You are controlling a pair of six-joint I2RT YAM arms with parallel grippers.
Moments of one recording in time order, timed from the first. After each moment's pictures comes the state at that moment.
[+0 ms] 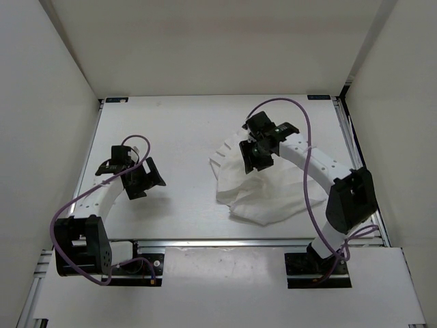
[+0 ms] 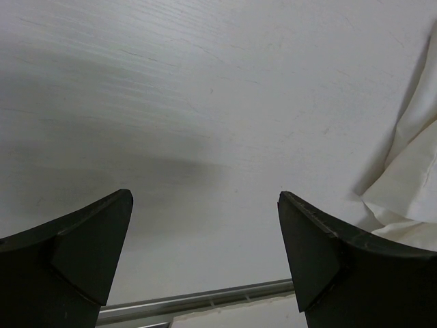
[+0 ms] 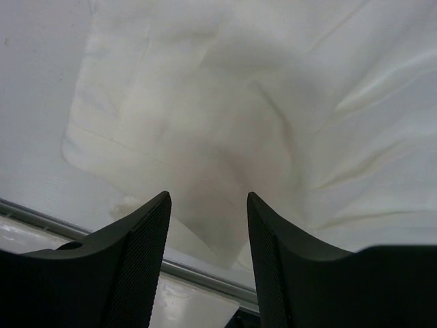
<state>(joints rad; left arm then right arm) 0.04 1.25 0.75 -0.60 0.25 -0.41 0.60 1.70 1.43 -0.90 -0.06 0.25</state>
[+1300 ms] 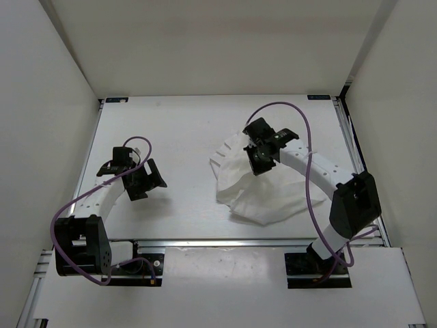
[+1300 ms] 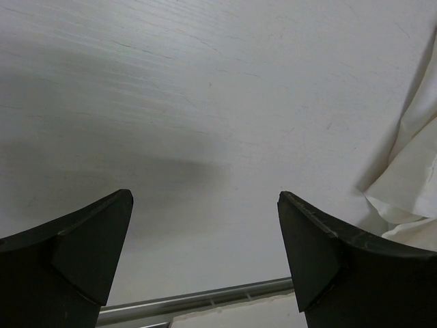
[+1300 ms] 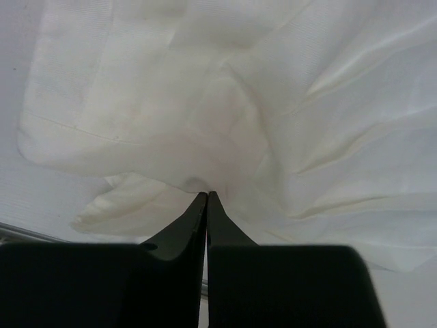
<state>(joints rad) 0.02 1.25 0.73 -0.58 0.26 -0.42 0.63 1.62 1.33 -0.88 0.05 0.22</state>
